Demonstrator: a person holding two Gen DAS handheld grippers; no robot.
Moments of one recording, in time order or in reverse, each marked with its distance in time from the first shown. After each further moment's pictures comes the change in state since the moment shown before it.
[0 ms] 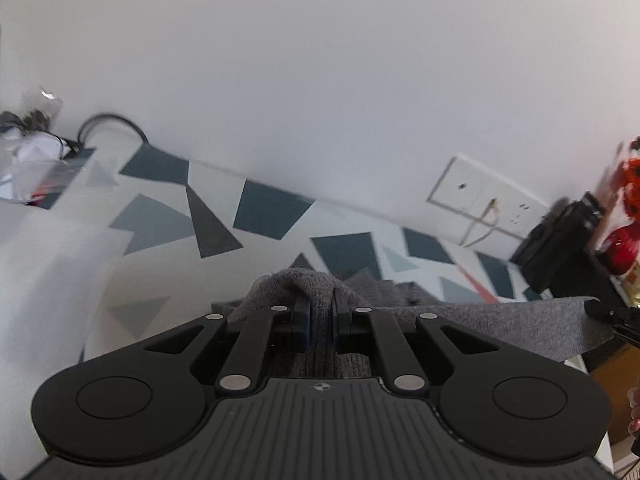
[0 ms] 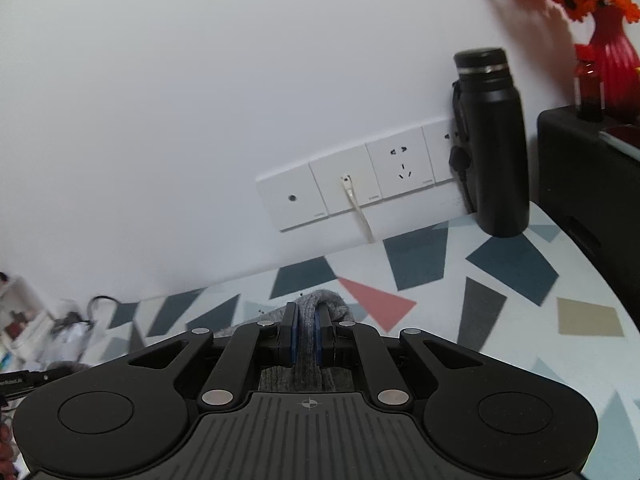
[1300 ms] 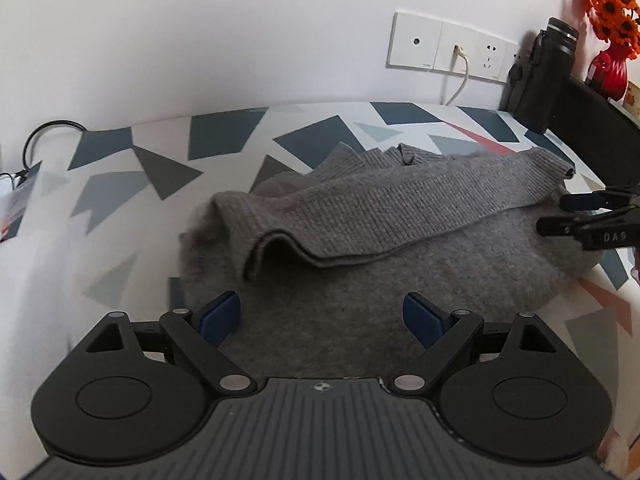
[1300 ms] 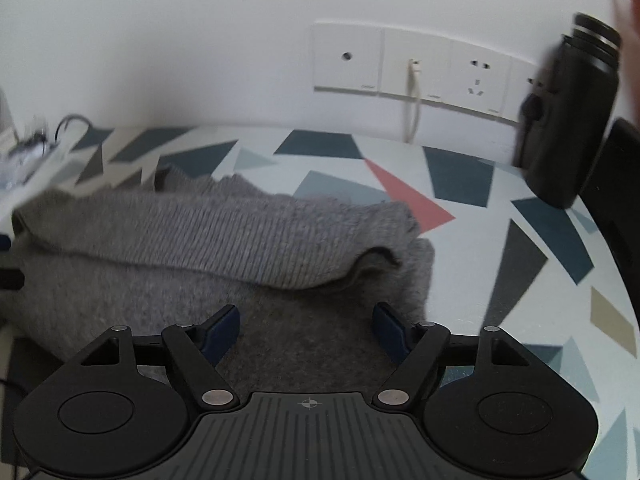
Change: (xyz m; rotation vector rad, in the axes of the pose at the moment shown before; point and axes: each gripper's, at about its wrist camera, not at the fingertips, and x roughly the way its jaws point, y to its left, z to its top) left arm 0.027 -0.033 -0.066 0.386 0.198 0.030; right arm 0.067 0.042 -0.093 -0.413 0.249 -0.116
